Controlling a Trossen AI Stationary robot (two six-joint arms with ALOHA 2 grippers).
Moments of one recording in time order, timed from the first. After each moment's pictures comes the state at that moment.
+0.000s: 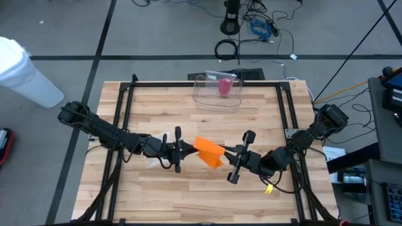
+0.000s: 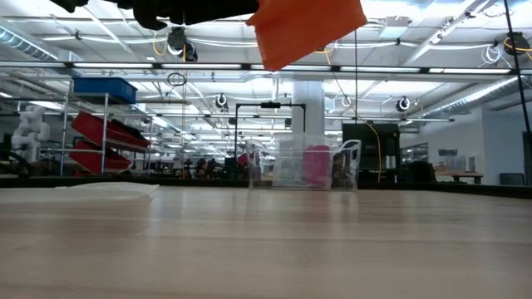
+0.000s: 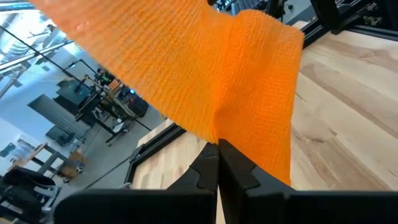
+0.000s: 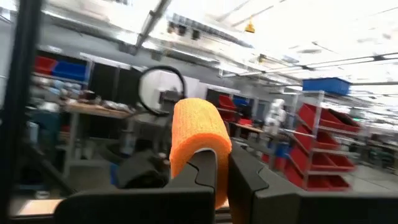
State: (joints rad) left arm -0.34 1.39 0.68 0.58 -0.37 0.63; right arm 0.60 1.53 0.87 1.23 0.88 -0.57
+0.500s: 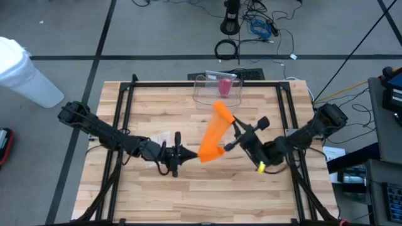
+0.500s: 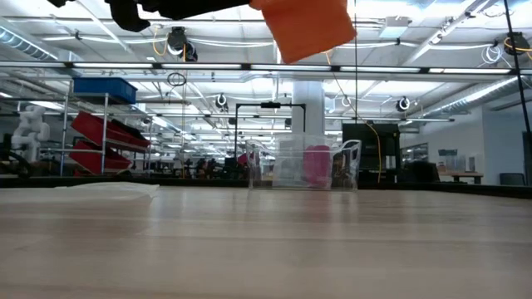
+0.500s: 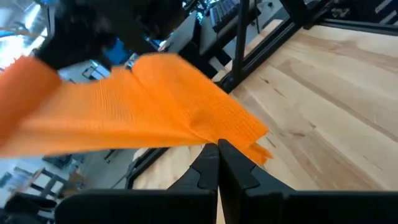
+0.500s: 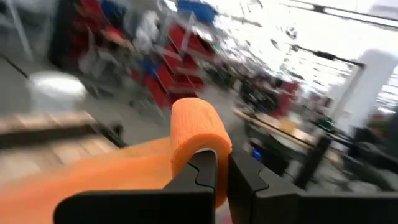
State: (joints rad) left arm -0.39 1.39 0.68 0.55 -0.36 0.72; right arm 0.48 1.53 0.87 1.45 1.44 -1.05
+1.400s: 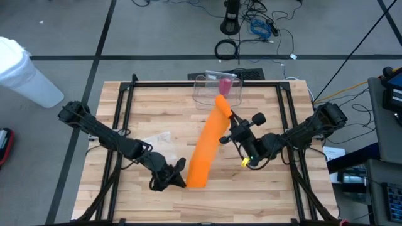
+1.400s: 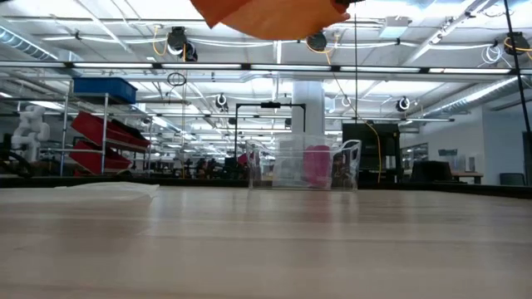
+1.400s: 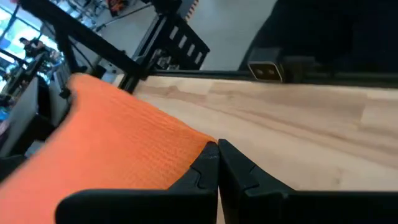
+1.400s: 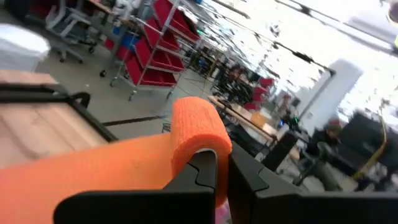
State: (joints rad) left arm -0.48 1.39 0.82 0.12 0.13 0.84; right arm 0.40 1.53 0.87 1.20 1.48 -0.97
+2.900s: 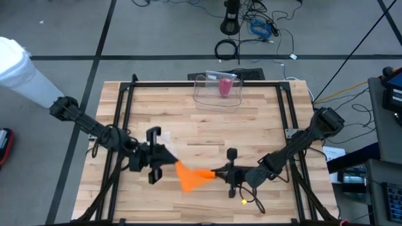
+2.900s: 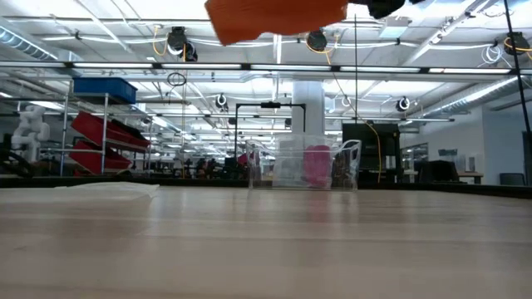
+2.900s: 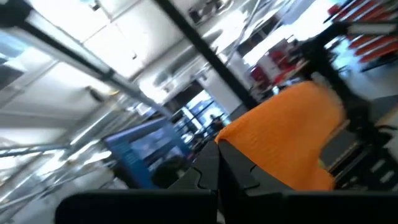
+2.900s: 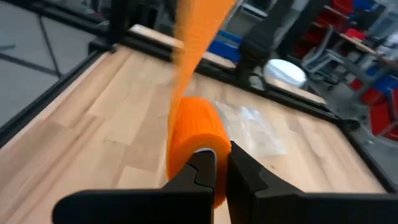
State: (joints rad) left arm -0.50 1.15 0.83 0.69 -0.14 0.82; right arm 0.60 1.61 0.87 0.42 0.66 -0.12
